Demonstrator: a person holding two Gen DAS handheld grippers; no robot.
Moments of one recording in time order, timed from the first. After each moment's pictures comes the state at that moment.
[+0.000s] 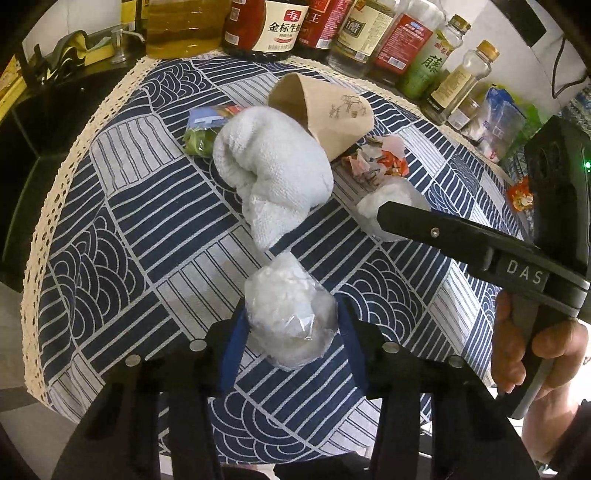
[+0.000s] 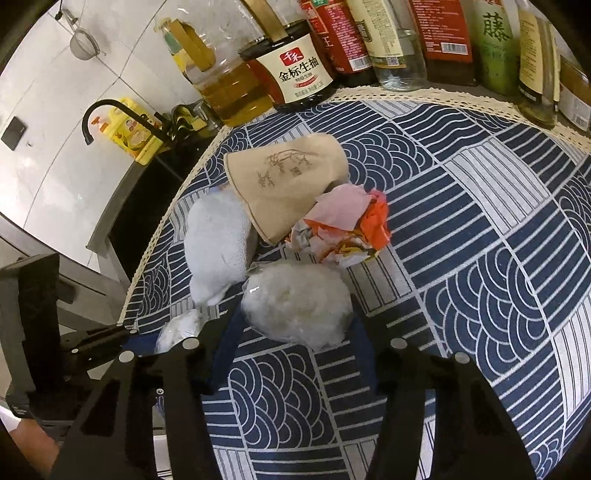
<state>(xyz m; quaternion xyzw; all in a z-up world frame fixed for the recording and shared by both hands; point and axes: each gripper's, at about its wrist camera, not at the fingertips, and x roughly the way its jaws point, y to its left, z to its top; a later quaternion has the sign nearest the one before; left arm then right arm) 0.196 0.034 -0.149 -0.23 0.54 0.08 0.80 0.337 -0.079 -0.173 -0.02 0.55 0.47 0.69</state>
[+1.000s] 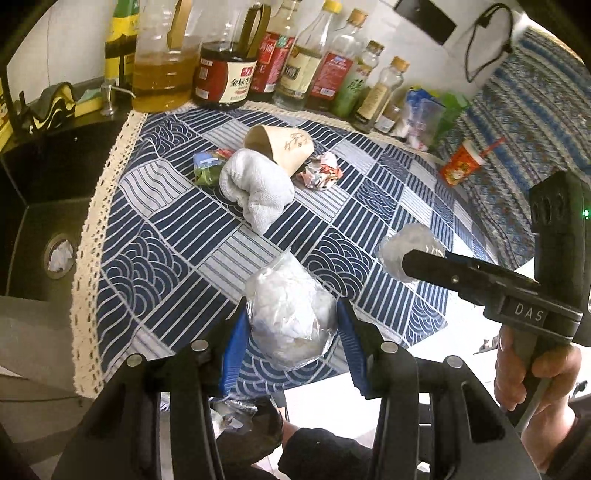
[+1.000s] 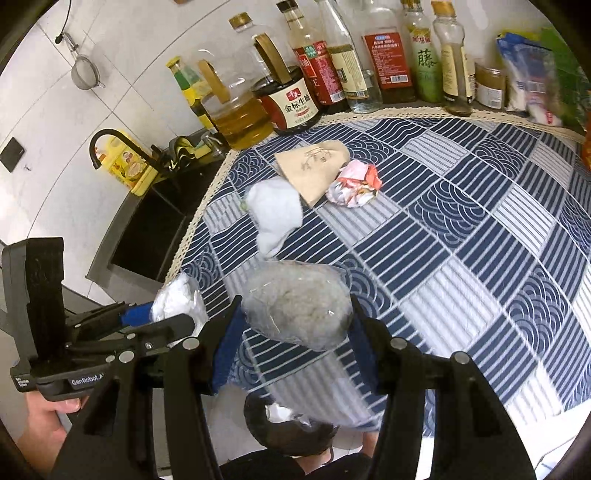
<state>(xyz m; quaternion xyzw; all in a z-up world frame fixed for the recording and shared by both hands) 0.111 0.043 -0.083 -0.19 0.48 -0.02 0.86 0.216 -0.126 -0.100 0.02 0.52 0.38 0.77</state>
